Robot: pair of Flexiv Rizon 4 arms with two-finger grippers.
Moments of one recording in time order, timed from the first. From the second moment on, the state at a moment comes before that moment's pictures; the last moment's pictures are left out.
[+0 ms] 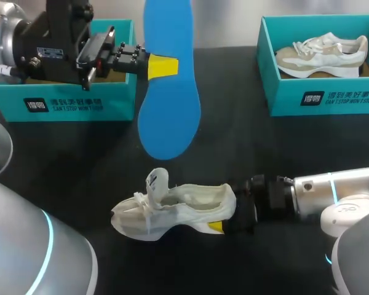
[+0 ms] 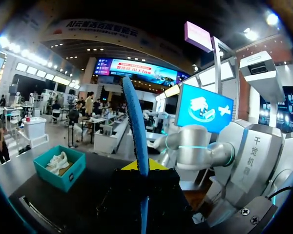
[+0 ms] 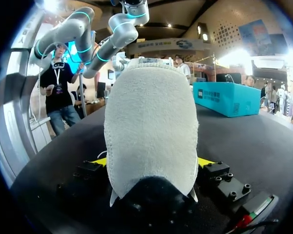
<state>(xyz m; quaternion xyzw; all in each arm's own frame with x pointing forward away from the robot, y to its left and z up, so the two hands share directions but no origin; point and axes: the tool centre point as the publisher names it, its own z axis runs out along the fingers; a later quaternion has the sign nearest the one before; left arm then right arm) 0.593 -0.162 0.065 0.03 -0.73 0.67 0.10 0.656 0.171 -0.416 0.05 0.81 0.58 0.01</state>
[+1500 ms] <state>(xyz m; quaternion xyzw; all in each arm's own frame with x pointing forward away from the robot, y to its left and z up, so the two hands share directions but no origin) 0.593 -0.162 0.065 0.03 -0.73 0.67 0.10 0.648 0.134 -0.360 0.10 0.92 0.37 -0.01</state>
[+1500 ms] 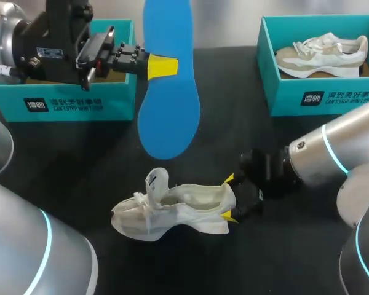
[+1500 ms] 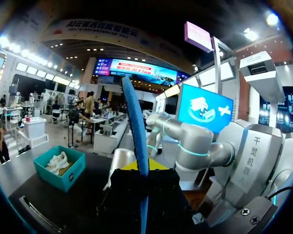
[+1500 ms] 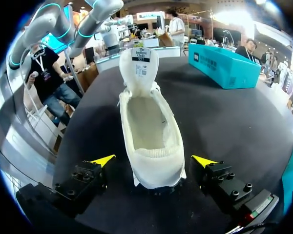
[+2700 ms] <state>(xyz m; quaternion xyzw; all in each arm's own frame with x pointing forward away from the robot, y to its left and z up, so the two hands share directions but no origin) 0.593 -0.162 0.065 0.03 -0.73 0.67 0.10 0.645 0.142 -0.333 0.12 0.99 0.11 -0.02</state>
